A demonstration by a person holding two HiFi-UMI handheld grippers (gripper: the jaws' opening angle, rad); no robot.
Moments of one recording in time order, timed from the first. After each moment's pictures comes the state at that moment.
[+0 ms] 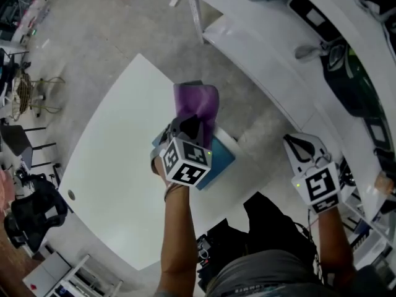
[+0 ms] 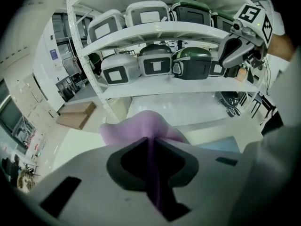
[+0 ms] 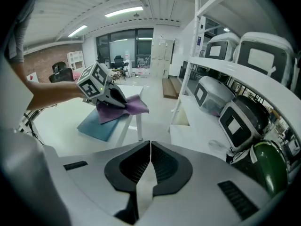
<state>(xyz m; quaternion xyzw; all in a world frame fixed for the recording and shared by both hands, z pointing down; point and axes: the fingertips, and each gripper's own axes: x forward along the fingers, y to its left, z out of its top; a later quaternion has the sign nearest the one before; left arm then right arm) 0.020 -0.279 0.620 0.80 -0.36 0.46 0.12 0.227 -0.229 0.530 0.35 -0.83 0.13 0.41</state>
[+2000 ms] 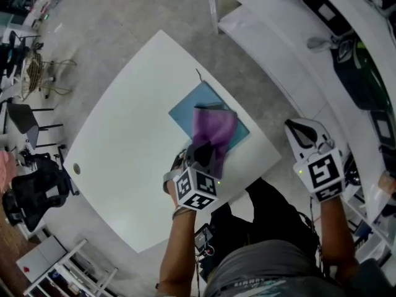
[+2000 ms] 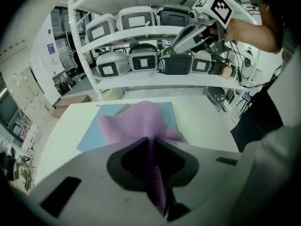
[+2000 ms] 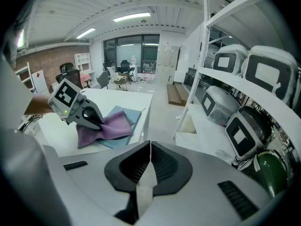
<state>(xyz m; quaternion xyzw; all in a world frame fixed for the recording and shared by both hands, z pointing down) 0.012 -0.119 0.619 0.81 -0.33 0.47 0.14 0.186 -0.202 0.508 0.34 -0.85 0.11 0.39</state>
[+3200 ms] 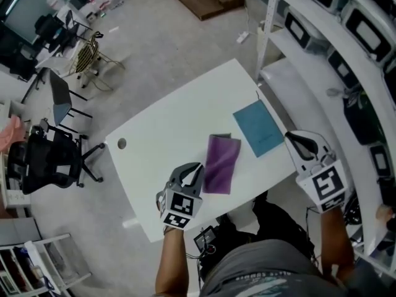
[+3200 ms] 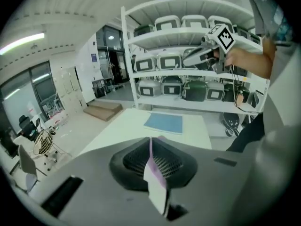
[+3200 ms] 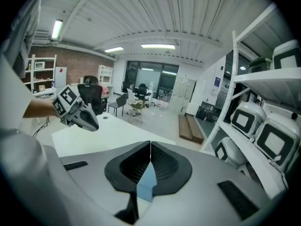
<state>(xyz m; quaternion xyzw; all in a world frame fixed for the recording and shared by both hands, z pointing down) -0.175 0.009 0.450 0.79 -0.50 0.32 0.14 0.016 -0.107 0.325 0.27 -0.92 -0.04 0.28</state>
